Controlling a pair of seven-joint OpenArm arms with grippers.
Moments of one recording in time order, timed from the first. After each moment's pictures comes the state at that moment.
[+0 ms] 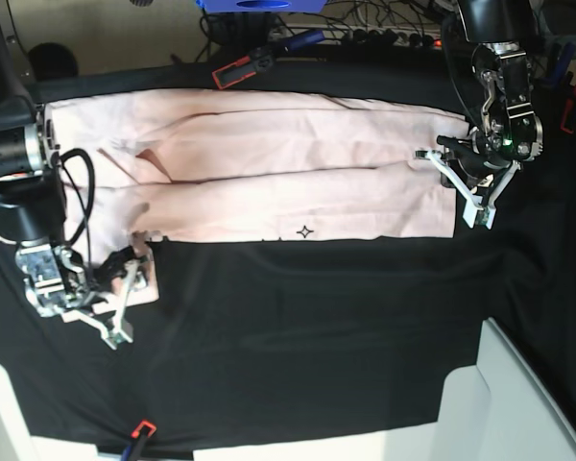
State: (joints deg) left arm 8.4 -11.8 -17.8 76.1 -5.1 -23.3 40.8; right arm 35.0 12.3 -11.3 23.2 -3.4 26.8 -24.5
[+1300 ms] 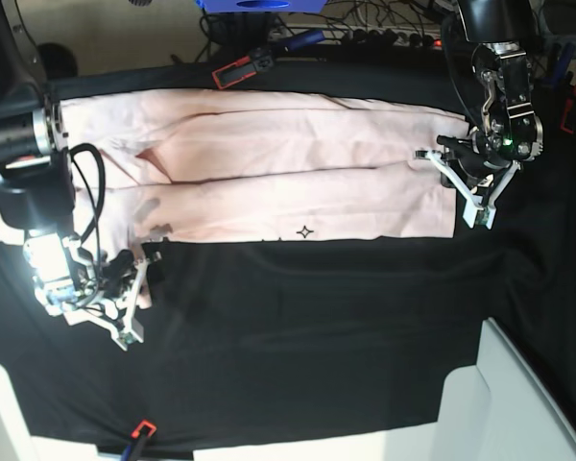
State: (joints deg) left arm 8.4 -11.8 -17.8 76.0 -5.1 -23.3 40.7; right arm 31.0 11.5 -11.1 32.4 -3.3 26.7 -28.0
